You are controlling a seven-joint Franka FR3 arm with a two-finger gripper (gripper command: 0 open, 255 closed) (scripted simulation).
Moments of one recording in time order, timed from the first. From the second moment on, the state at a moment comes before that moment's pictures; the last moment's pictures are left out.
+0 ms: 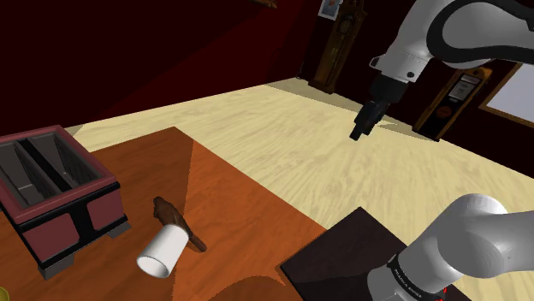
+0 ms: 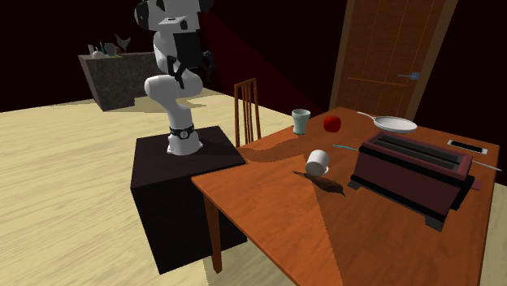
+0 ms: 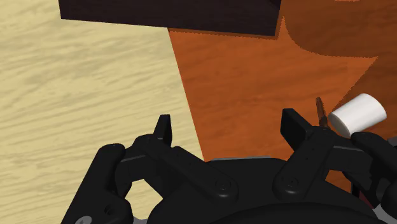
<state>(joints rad) 0.02 -0.77 0.05 -2.44 0.11 1.66 -0.08</state>
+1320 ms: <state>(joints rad) 0.09 -0.36 0.41 -2.50 0.18 2.26 0.24</state>
